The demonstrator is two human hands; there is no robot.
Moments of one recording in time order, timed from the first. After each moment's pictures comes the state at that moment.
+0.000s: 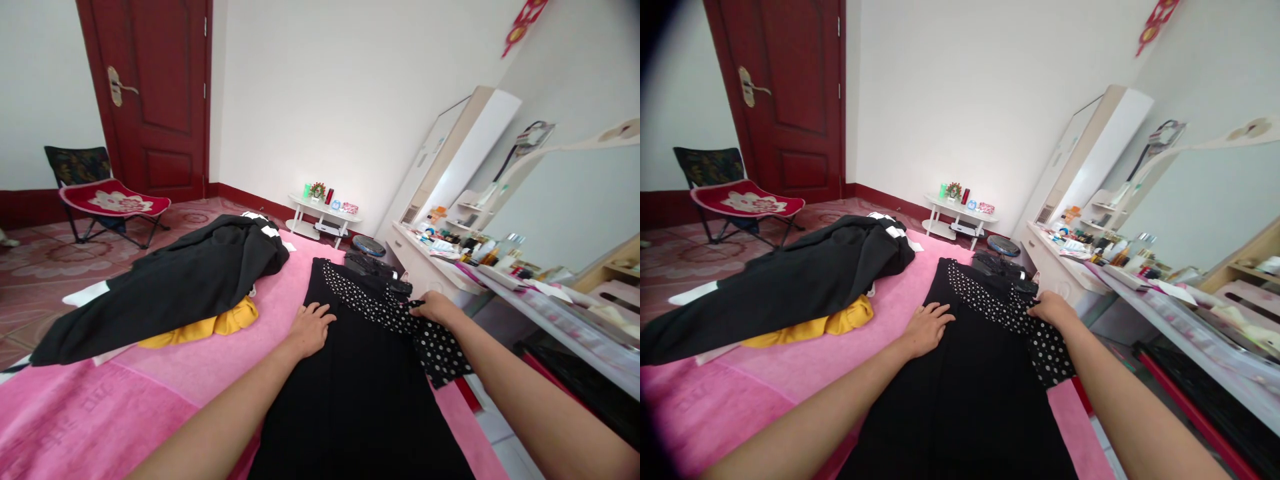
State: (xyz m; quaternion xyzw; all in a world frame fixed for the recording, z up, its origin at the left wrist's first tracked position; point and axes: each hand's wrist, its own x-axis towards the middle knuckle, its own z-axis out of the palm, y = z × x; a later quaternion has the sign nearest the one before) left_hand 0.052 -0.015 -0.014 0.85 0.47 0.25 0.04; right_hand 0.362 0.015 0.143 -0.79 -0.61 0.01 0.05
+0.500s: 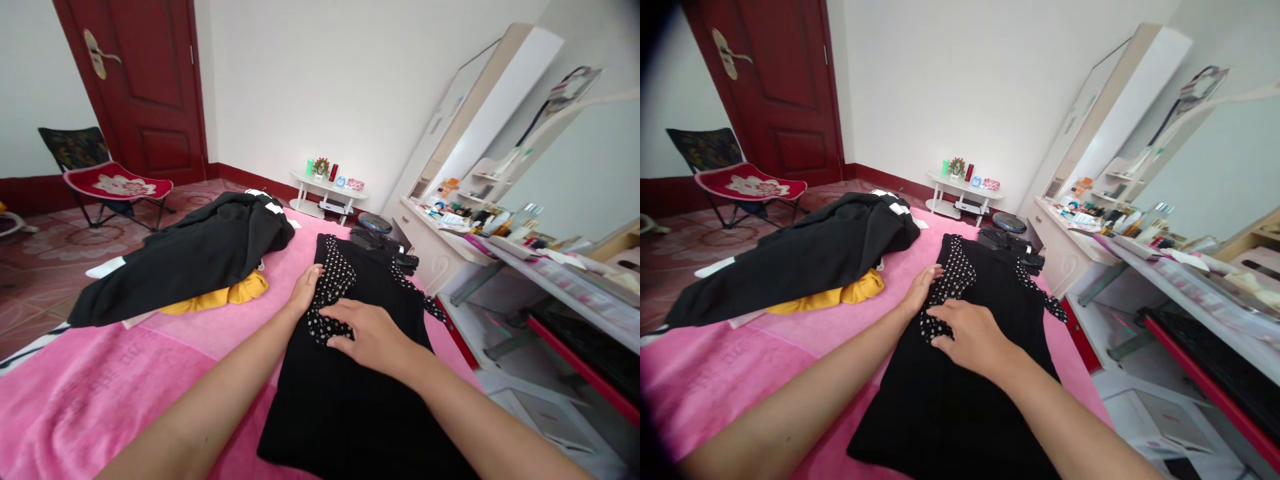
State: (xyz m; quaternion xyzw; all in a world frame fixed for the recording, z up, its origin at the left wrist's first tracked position) left_hand 0.031 0.006 -0.027 0.60 0.43 0.55 0.39; right_hand 0.176 -0.123 0.115 -0.42 -0.90 0.06 0.11
